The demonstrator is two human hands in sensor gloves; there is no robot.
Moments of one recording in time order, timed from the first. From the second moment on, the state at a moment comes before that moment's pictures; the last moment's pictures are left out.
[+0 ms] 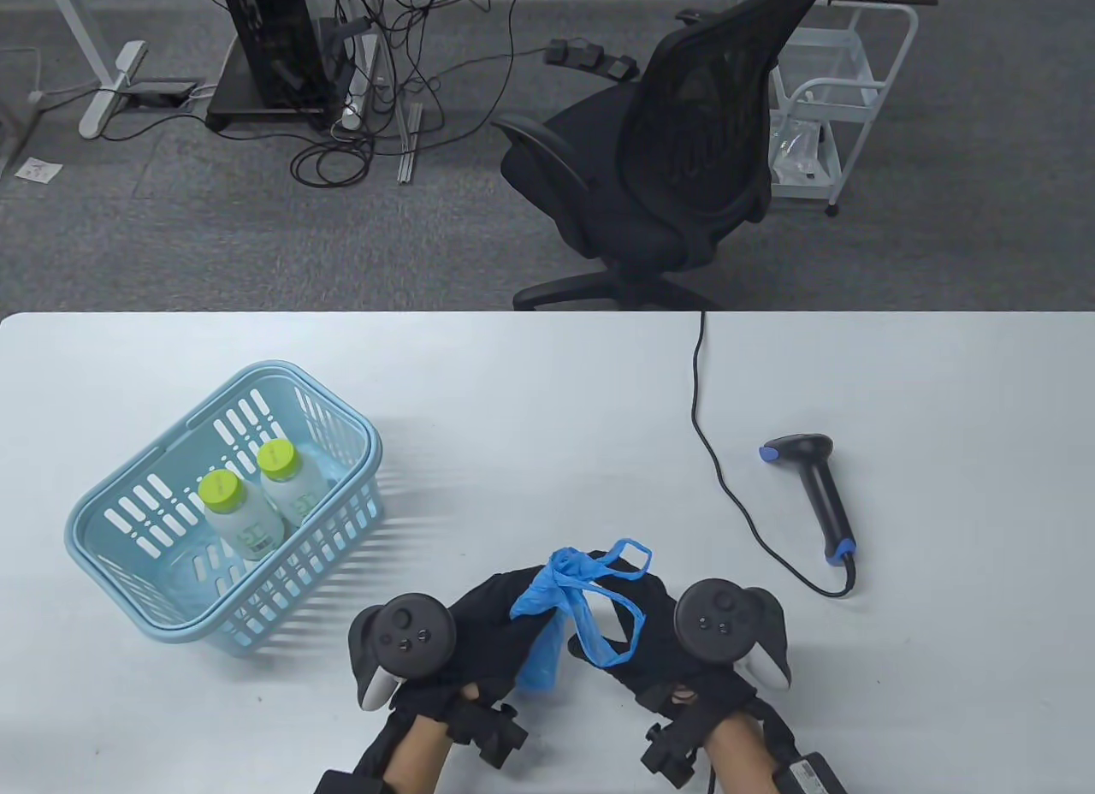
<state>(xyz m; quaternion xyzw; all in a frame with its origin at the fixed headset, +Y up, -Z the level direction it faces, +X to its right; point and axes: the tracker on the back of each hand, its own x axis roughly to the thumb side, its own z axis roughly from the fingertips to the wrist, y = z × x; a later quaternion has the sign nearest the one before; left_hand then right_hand) -0.131 -0.724 -0.227 0.01 -0.22 0.44 0.87 0.099 -0.722 -0.227 0.23 0.05 0.88 0.42</state>
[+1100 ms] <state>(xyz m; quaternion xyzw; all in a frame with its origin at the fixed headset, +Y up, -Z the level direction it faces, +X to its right) -0.111 -0.709 -0.212 0.04 -0.32 0.36 0.88 0.120 -0.695 -0.215 0.16 -0.11 0.91 0.37</state>
